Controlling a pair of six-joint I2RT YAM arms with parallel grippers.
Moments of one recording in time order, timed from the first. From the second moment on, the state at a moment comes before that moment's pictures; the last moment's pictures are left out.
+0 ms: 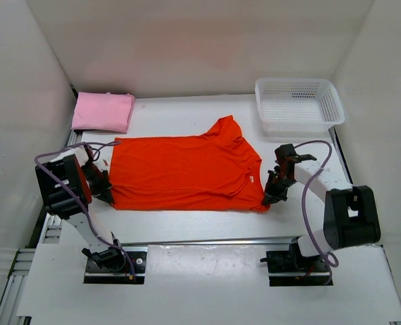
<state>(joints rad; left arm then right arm) 0.34 1.81 1.07 -1.00 0.18 0.00 0.20 1.47 0.81 -0.79 -0.25 0.50</state>
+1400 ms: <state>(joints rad) -1.15 2.00 1.67 -0.87 -0.02 0.00 0.18 1.36 0.71 -0.82 -0.28 0.64</state>
